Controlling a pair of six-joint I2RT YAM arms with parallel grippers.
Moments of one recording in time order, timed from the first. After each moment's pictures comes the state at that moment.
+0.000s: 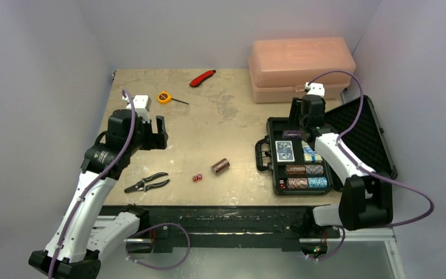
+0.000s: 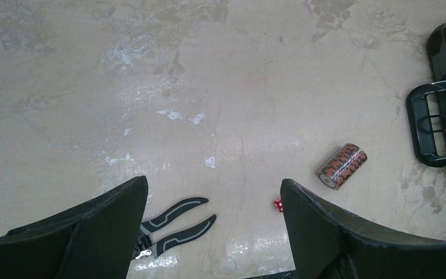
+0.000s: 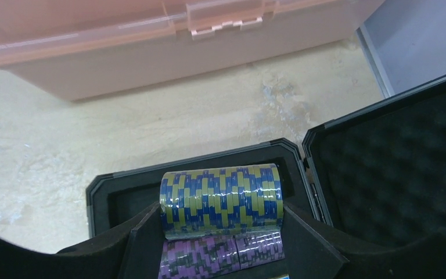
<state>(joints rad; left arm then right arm) -0.29 0.87 1.09 -0.83 -0.09 -0.21 0.15 1.32 0.90 -0.10 0.36 0.16</state>
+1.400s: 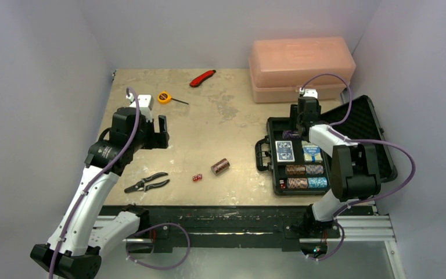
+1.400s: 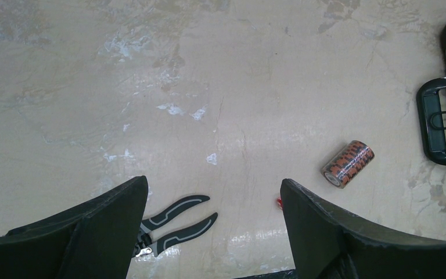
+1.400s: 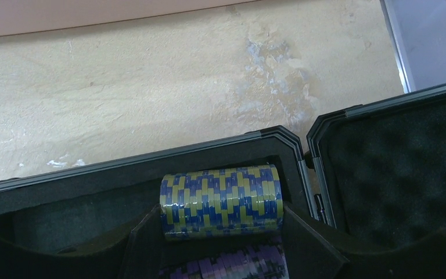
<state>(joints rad) -0.29 0.91 1.08 -0.82 -0.09 -0.21 0.09 1.61 0.92 -0.02 0.37 0.07</state>
